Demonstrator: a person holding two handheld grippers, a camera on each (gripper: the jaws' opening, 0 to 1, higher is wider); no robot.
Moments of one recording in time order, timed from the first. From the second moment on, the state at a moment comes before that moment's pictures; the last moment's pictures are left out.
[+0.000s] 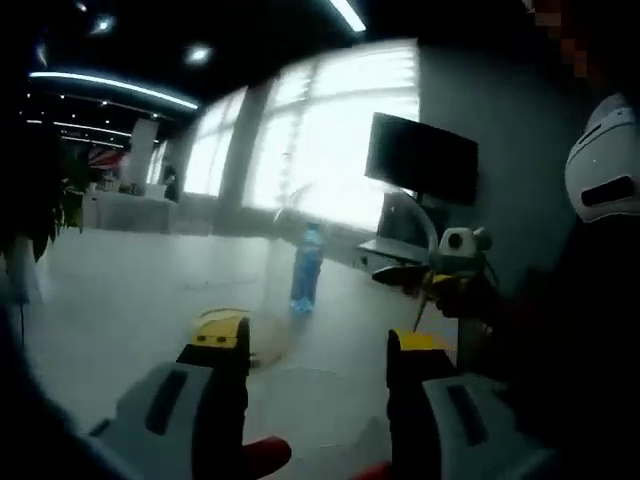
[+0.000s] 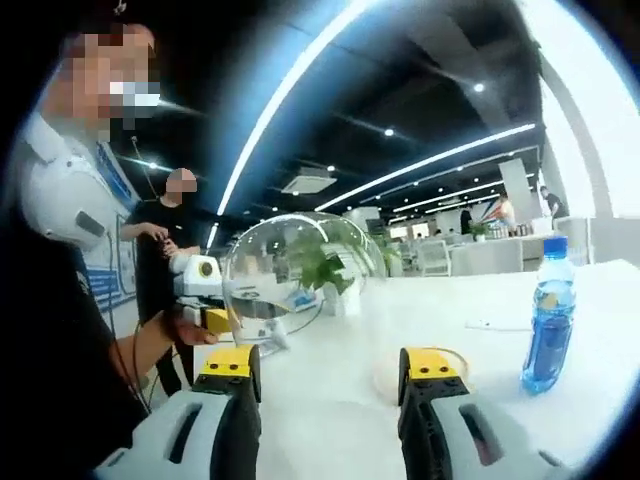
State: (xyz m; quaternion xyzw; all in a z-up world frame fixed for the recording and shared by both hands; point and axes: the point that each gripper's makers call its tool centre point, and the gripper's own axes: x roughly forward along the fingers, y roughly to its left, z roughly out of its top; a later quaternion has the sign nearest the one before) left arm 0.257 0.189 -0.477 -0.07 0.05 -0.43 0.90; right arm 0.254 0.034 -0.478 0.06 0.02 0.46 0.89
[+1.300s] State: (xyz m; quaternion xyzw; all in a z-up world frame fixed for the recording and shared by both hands) left arm 0.258 0.220 -0.518 -0.04 0.07 -0.36 0.93; right arm 0.268 -0.016 -0.508 0.01 0.01 0.33 0.94
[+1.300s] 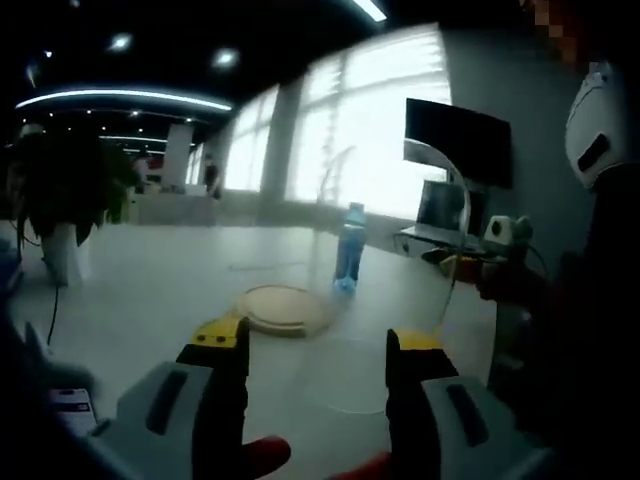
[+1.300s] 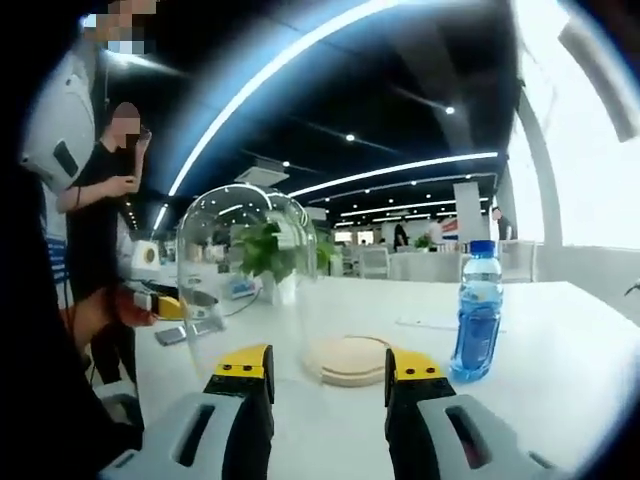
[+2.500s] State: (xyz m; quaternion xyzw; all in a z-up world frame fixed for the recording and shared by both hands) left arm 0.312 0.247 -0.534 -0.04 0.03 -0.29 0.96; right arm 0.326 -0.061 -0.492 0.02 0.00 0.22 0.97
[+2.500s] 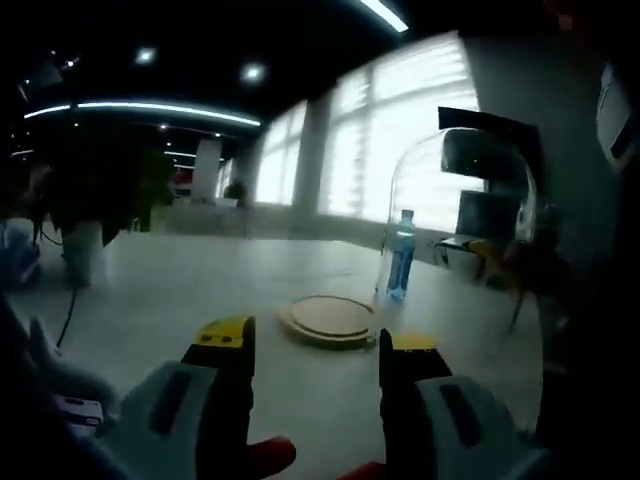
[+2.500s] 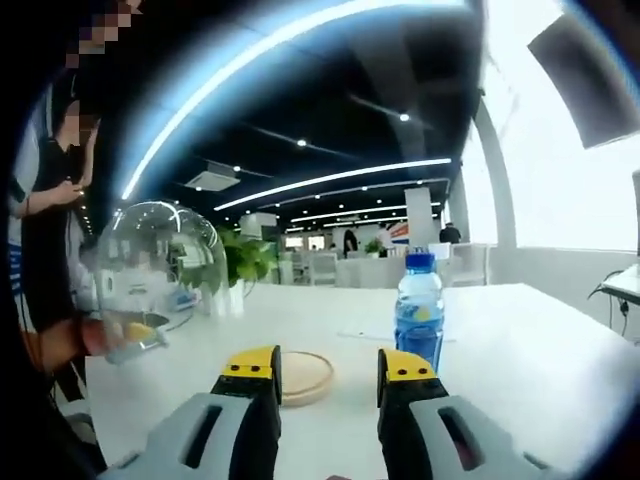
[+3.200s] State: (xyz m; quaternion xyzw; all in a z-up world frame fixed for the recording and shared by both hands) left arm 0.327 0.247 -0.563 -0.04 0.04 -0.30 0.95; right arm 0.384 -0.089 -0.466 0.00 0.01 0.16 0.99
